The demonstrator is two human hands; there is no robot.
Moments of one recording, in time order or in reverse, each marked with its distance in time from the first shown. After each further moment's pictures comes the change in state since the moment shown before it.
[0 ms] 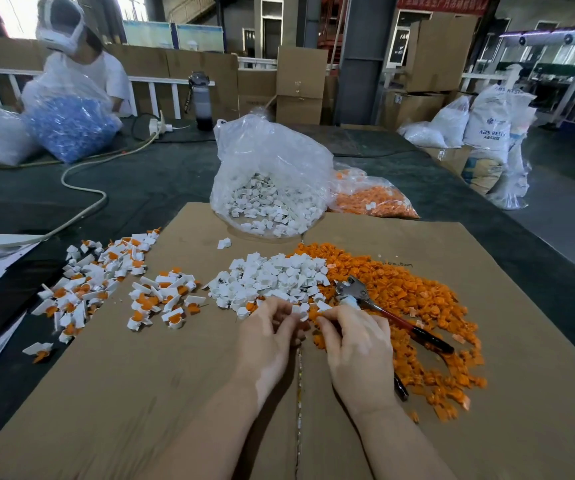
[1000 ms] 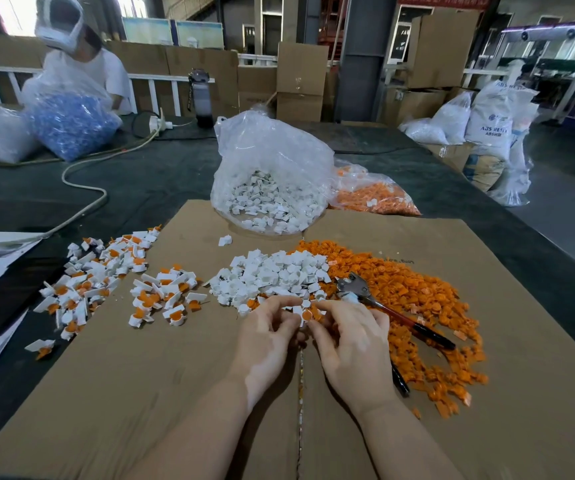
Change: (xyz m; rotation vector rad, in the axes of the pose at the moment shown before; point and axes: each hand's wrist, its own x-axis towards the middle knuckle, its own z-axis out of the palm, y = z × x) left_hand -0.005 0.001 -0.006 -0.211 -0.122 -0.003; right_hand -0.001 0.000 -0.001 0.044 -0.049 -0.047
